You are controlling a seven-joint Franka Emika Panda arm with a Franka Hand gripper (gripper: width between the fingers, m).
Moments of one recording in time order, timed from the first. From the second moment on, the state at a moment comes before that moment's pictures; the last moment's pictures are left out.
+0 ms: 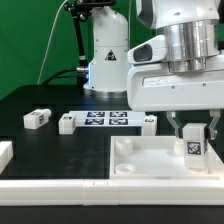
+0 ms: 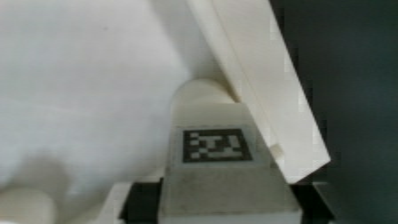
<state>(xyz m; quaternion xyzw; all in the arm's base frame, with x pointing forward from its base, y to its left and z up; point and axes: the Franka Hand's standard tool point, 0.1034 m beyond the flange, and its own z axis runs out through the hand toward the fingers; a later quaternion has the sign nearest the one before) 0.623 0.116 0.078 -0.94 0.31 -0.07 0.08</state>
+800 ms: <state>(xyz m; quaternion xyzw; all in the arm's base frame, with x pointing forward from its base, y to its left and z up) 0.627 0.117 0.078 -0.87 0.48 -0.07 0.09</state>
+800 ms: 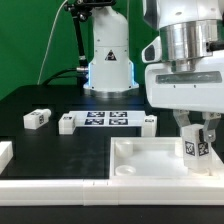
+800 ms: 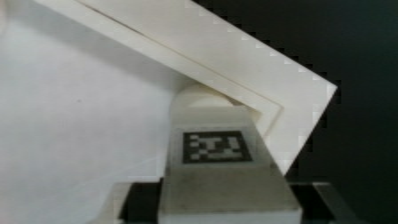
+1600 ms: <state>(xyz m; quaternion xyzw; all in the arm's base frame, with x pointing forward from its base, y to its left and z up) 0.632 0.122 0.076 -1.00 0.02 -0.07 0.03</state>
